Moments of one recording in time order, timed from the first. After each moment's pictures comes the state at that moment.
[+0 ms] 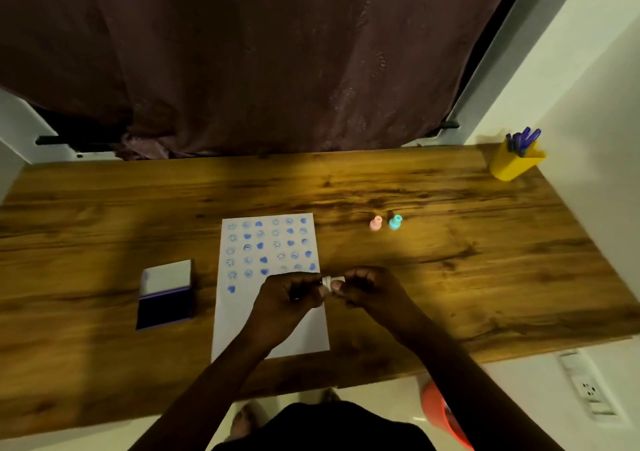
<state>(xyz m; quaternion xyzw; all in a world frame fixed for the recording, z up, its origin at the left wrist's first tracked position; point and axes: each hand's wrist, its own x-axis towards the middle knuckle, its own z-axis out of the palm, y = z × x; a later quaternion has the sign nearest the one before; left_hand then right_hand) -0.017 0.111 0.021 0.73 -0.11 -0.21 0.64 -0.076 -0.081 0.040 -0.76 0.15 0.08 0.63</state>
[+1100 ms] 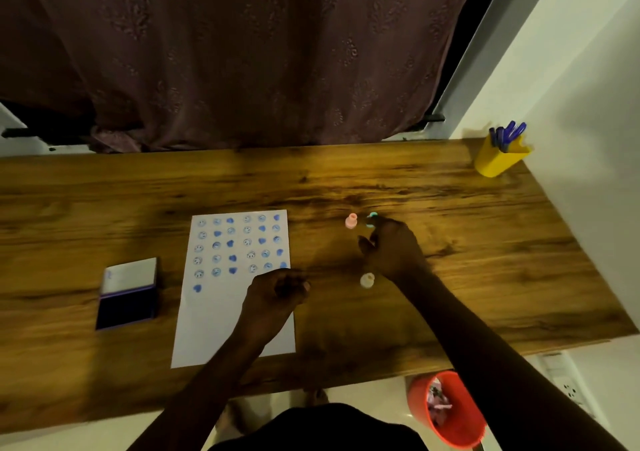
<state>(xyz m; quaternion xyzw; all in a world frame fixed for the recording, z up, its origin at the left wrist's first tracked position) -0.022 0.064 -0.005 0.76 -0.02 -0.24 0.60 -0.023 -0.200 0.018 -0.96 0.15 -0.04 0.25</state>
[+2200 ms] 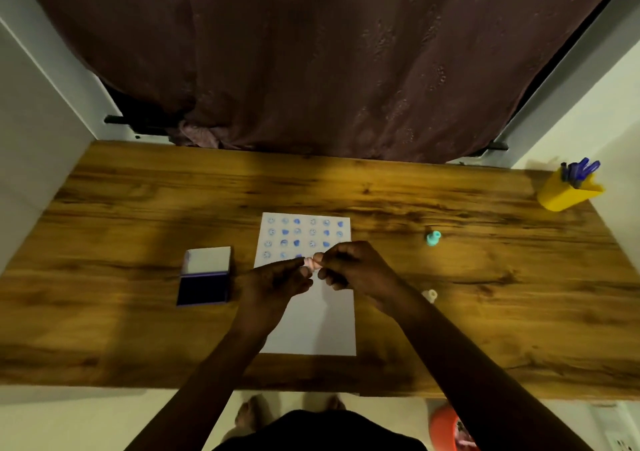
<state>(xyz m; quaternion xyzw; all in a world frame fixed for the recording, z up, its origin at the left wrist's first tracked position) -0.003 0.168 0.022 0.65 0.02 -0.12 0.75 0.006 -0.020 0.051 -0.74 0.14 0.18 0.64</state>
